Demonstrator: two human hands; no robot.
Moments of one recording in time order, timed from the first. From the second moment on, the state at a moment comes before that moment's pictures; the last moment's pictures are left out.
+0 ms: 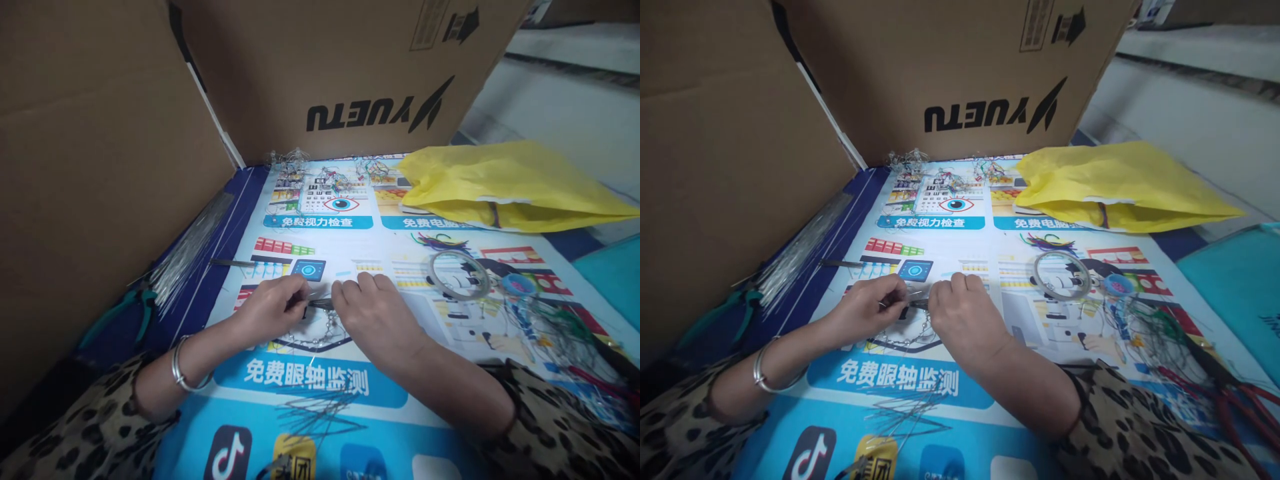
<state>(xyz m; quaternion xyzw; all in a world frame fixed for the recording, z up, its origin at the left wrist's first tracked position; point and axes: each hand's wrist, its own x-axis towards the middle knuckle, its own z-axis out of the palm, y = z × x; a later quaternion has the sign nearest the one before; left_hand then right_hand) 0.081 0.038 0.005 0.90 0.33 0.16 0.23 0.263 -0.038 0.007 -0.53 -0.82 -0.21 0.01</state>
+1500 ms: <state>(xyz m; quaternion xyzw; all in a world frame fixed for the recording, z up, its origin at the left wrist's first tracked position) 0.076 0.037 0.000 0.93 0.26 0.18 0.21 0.263 -0.041 0.012 -0.58 -0.81 -0.11 -0.04</state>
